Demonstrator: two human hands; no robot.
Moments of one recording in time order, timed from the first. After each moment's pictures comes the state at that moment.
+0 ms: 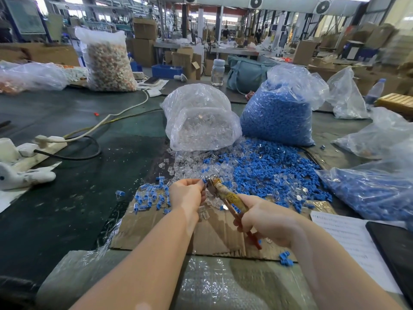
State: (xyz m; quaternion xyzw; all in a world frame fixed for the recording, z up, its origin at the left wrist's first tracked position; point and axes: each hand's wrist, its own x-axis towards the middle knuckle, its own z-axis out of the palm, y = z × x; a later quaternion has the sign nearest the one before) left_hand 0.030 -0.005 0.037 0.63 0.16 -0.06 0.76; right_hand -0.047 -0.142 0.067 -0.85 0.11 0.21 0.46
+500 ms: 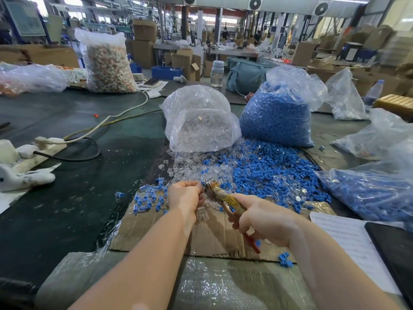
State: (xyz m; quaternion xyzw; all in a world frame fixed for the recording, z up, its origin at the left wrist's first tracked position) left_hand 0.030 -0.001 0.040 0.63 0.16 -0.08 0.75; right_hand -0.046 -0.140 0.071 -0.84 0.08 0.23 0.49
